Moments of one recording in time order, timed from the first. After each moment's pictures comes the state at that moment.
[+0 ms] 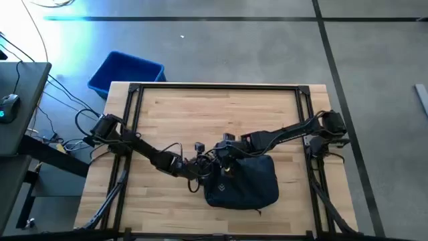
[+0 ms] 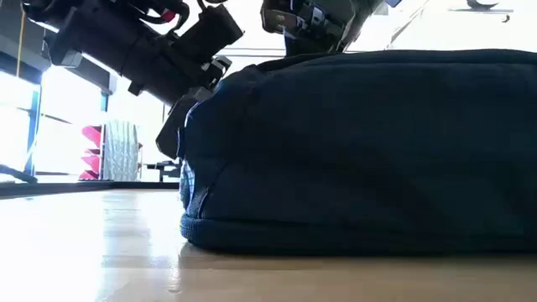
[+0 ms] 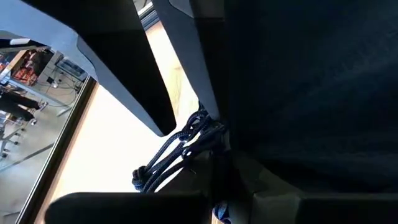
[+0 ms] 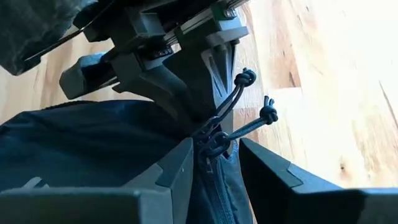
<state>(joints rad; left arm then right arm) -0.38 1.81 0.81 0.42 -0.68 0.29 0.17 1.81 1.31 -0.42 0.09 0.22</state>
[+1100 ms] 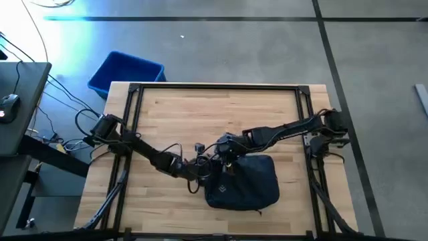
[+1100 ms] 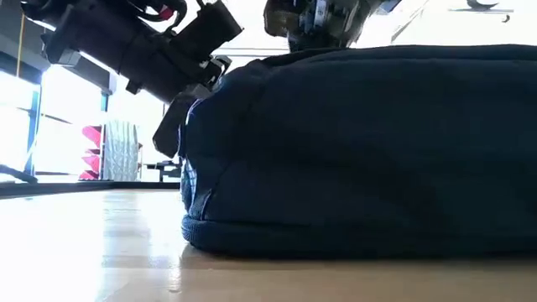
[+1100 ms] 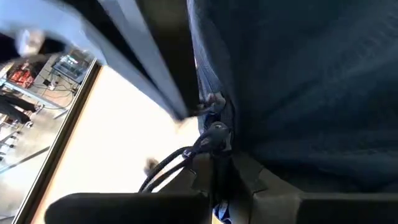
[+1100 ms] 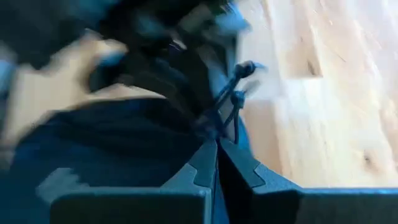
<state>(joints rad) -0.38 1.81 0.81 0.43 -0.68 0.29 0.15 1.77 1.31 -0.44 -0.07 0.25</state>
